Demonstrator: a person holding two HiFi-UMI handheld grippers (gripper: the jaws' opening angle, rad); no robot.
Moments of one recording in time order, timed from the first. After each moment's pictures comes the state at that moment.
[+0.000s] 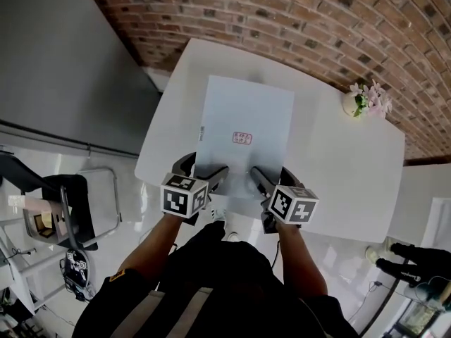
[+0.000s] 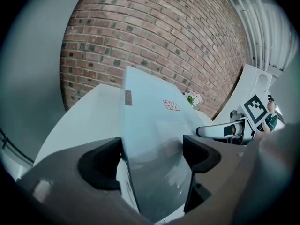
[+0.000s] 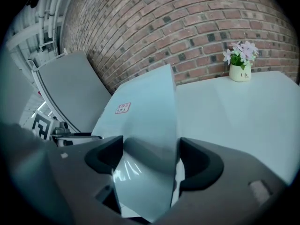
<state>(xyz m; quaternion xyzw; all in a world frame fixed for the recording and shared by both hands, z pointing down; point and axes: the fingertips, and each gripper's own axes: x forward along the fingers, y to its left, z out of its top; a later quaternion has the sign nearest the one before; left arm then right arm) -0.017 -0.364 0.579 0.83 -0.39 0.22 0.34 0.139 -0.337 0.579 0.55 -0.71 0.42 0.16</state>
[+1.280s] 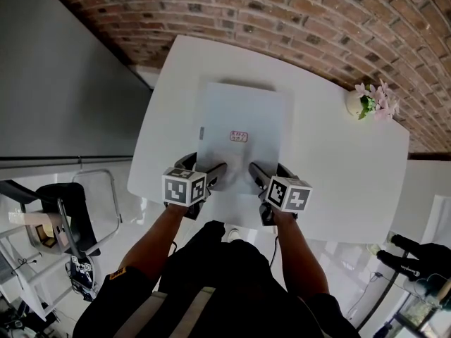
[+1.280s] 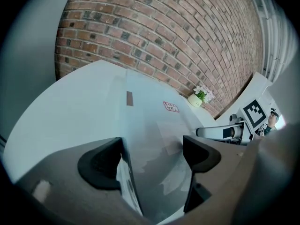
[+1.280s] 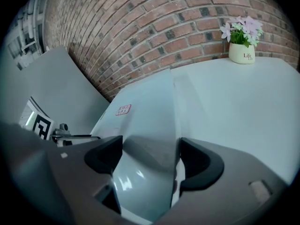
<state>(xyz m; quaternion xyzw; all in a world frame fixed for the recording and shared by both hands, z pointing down) 0.002 -0.410 0.660 0.80 -0.36 0.24 0.42 0.160 -0.383 0.654 0.55 -0.66 0.47 0.19</state>
